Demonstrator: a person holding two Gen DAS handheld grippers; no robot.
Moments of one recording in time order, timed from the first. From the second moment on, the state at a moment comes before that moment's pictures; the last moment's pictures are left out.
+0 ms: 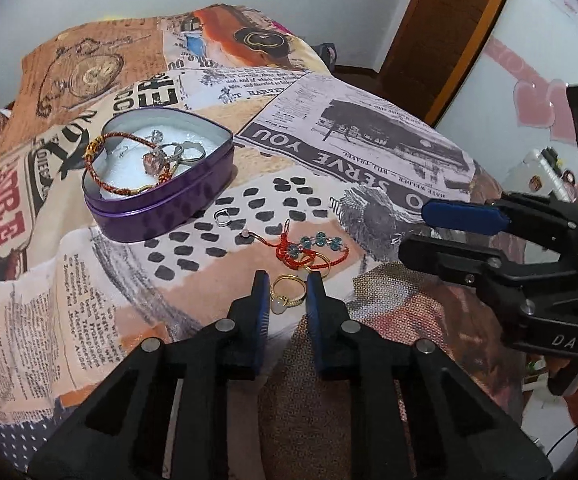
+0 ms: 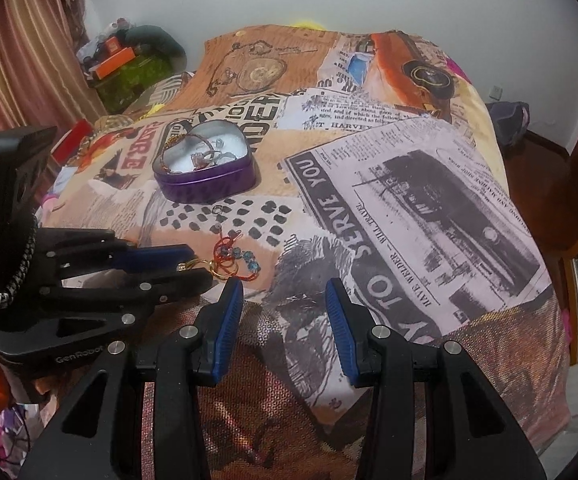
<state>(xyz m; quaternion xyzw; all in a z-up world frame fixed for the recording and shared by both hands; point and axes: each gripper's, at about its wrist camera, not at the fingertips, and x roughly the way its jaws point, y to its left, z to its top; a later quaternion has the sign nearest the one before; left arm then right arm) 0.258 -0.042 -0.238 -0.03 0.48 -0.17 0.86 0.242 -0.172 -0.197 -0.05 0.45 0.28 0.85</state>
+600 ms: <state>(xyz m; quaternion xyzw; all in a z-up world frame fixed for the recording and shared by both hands) 0.224 0.002 -0.217 -0.05 0.44 -0.12 0.89 0.239 -0.128 -0.202 -0.07 0.44 0.31 0.84</state>
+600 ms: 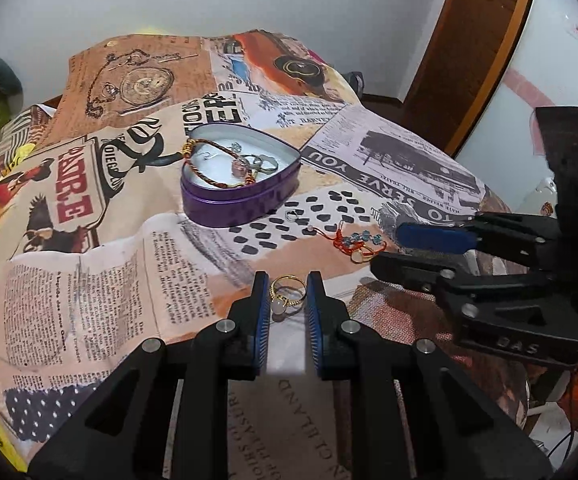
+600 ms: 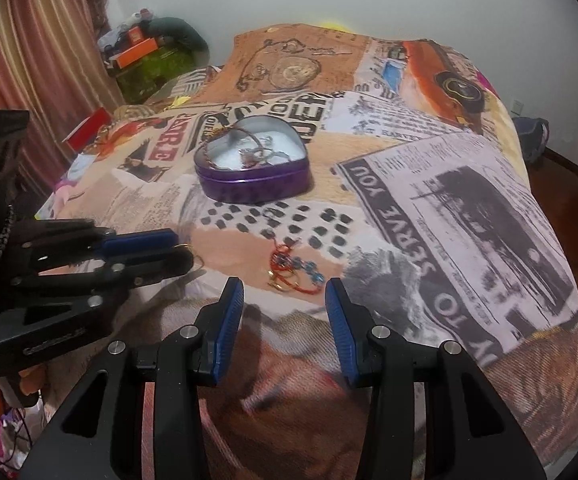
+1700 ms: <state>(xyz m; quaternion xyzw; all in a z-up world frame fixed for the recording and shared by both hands) 0.205 0.007 -0.187 -0.07 0.41 -0.10 0.90 0.229 -0.120 -0.179 -0.09 0.41 0.30 0.86</state>
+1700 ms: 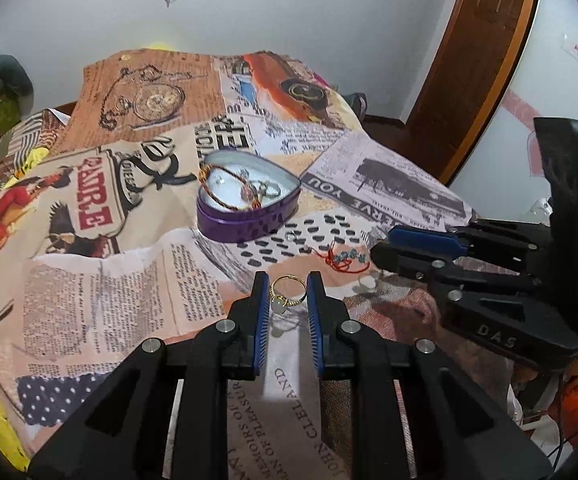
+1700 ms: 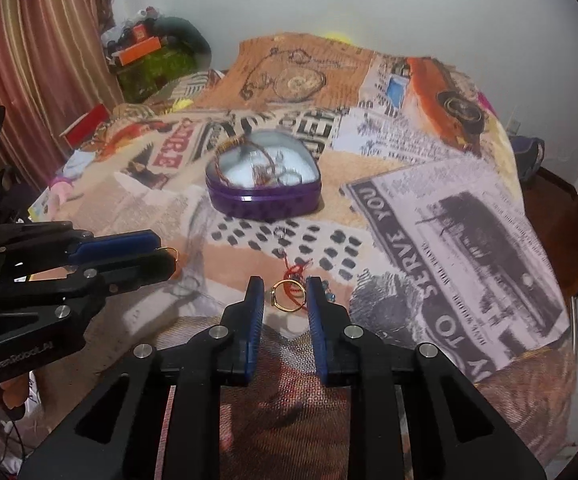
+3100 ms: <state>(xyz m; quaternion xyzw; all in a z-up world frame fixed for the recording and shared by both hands) 0.280 0.045 -0.178 -0.07 0.38 -0.07 0.92 0.294 -0.085 -0.156 -0.05 0.38 0.32 0.87</state>
